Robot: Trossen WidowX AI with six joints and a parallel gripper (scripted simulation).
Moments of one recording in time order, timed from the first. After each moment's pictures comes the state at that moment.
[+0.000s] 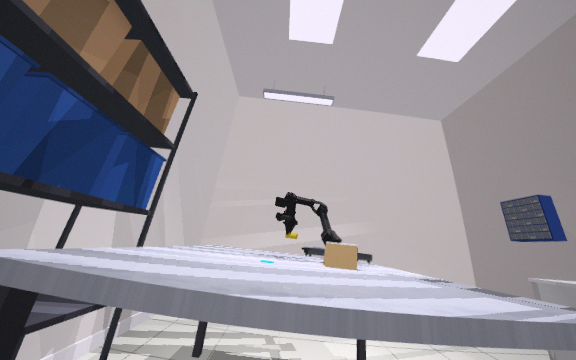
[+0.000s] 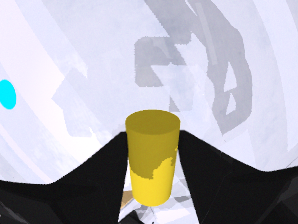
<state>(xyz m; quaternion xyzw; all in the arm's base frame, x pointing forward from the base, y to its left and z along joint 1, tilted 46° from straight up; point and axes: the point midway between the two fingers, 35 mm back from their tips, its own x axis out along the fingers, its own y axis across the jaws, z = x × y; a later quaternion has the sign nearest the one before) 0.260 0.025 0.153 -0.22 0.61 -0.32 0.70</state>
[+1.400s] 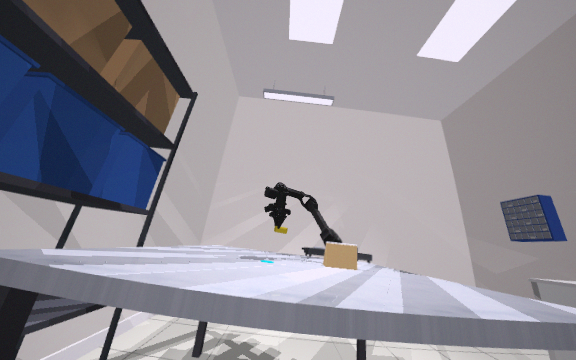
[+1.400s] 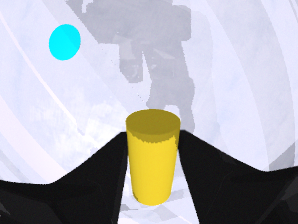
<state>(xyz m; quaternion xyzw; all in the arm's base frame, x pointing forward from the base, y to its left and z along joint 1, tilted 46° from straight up) 0.308 0.122 0.090 -0.44 0.68 -0.08 0.58</state>
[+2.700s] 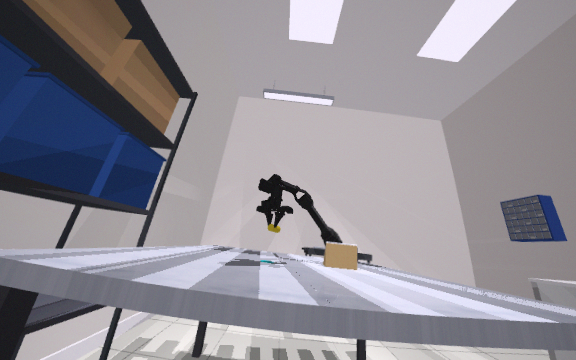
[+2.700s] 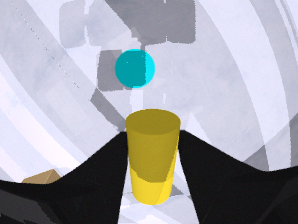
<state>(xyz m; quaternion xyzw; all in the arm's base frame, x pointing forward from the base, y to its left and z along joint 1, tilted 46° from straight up) 0.312 0.207 0.000 -0.61 0.67 0.14 0.41</state>
